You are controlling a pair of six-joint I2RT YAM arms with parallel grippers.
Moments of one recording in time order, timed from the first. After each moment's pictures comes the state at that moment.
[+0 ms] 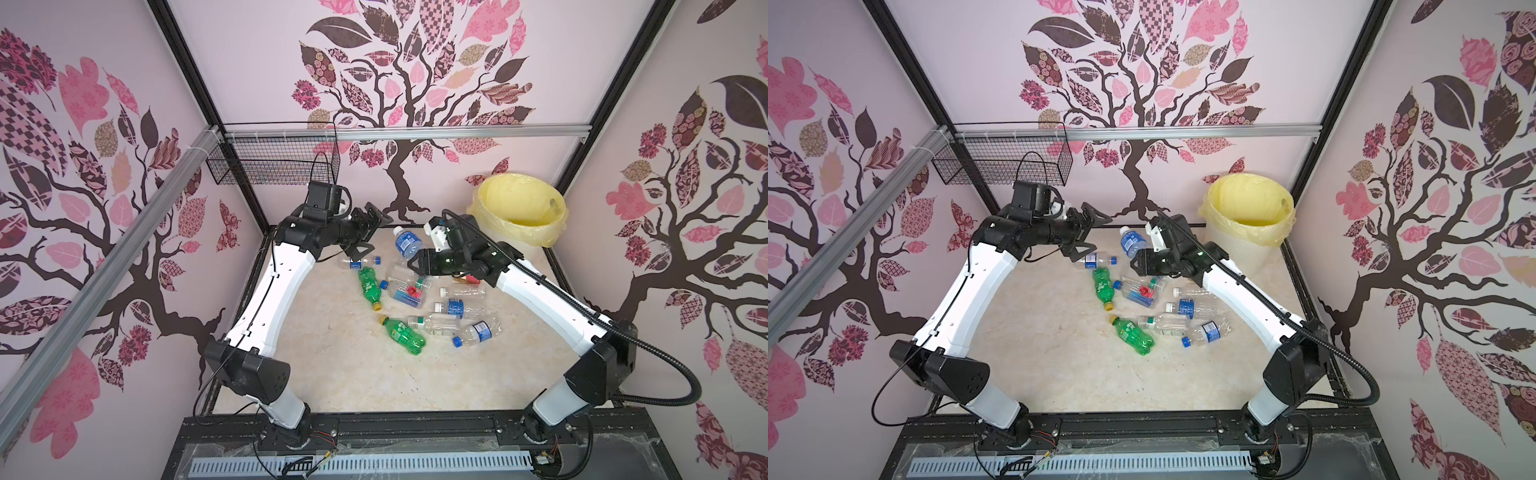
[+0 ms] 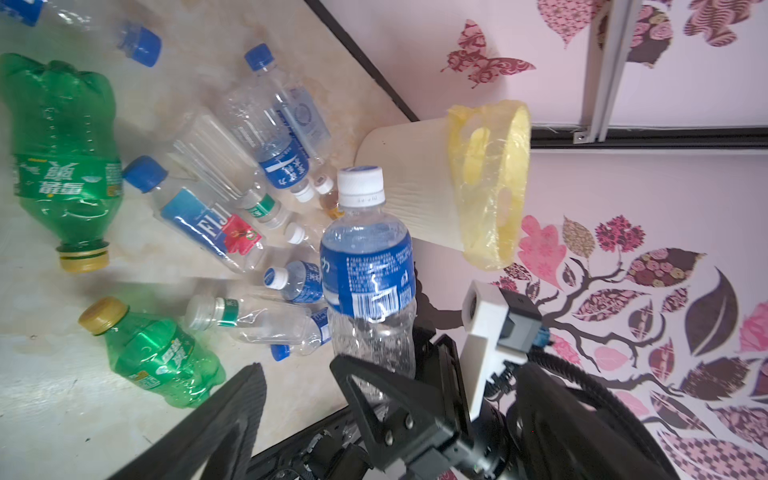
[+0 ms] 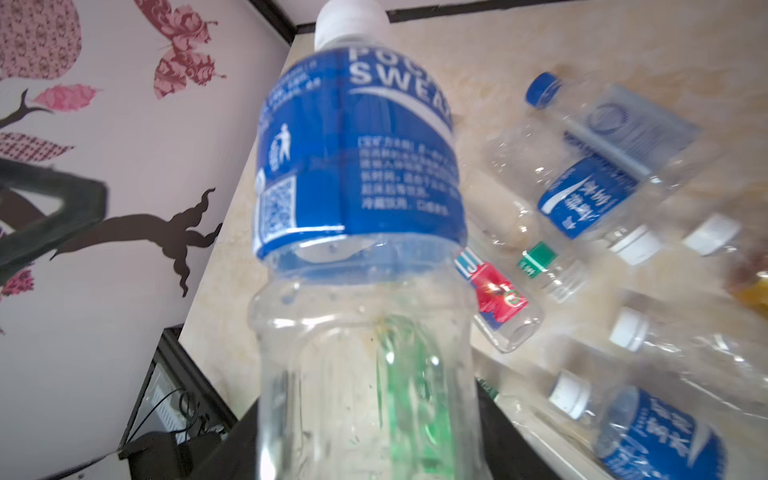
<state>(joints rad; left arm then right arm) -0.32 1.64 1.94 -0.92 0.53 -1.04 0.56 1.61 1.59 -0.68 -0.24 0.45</state>
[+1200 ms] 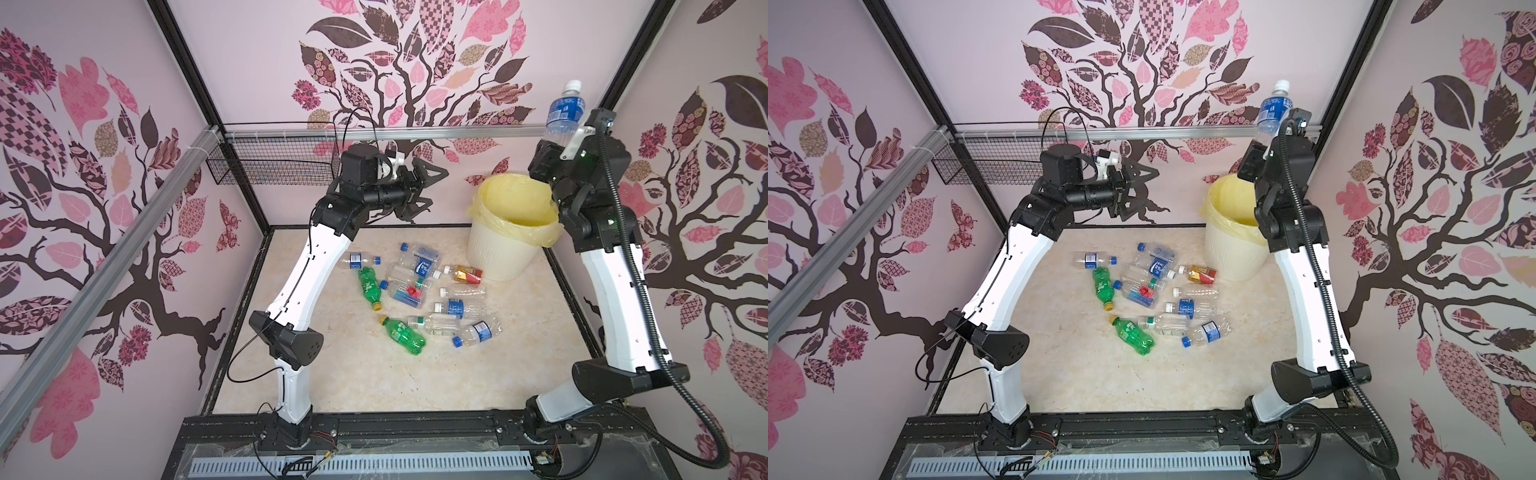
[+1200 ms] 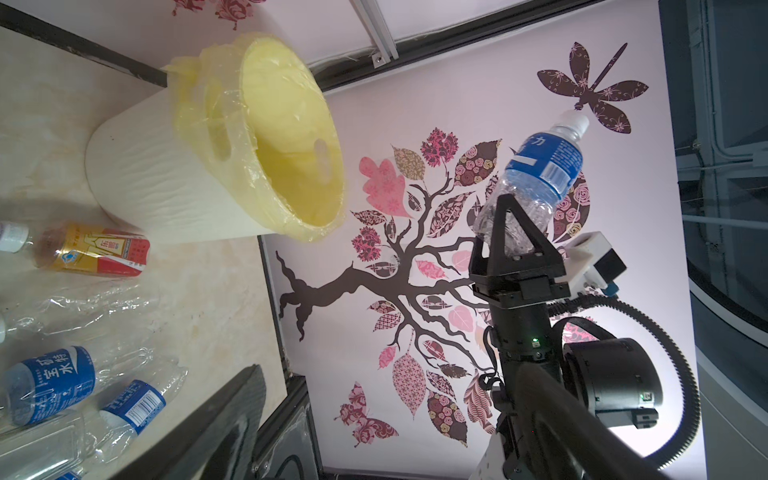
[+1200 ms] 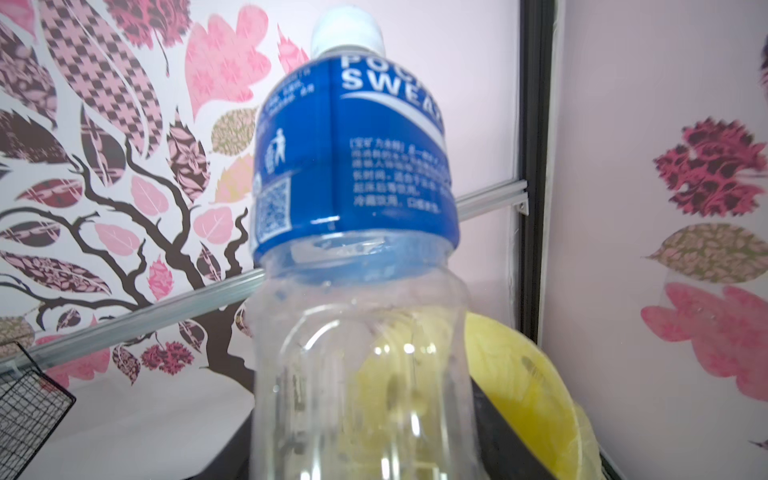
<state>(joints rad) -0.50 1.95 2.43 -0.64 0.68 -1.18 0.16 1.55 2.14 -0.53 0.36 0.23</state>
